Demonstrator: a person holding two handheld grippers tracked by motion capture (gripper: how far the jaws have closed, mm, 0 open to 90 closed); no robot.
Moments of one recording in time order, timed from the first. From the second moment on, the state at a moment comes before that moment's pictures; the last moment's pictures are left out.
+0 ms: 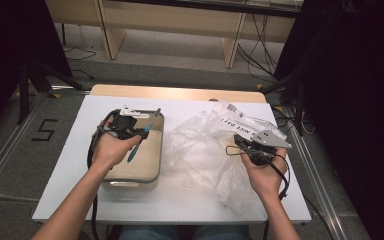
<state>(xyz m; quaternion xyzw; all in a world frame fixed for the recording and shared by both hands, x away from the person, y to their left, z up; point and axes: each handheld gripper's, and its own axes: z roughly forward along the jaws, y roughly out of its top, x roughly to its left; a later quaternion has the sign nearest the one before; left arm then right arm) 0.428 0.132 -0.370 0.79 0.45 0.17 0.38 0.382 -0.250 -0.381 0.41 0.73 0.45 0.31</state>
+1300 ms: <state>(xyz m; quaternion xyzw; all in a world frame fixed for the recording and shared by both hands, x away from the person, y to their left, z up) 0.412 0.114 -0.353 0.80 0.42 0.16 0.41 0.382 -0.249 -0.381 0.41 0.73 0.45 0.31</state>
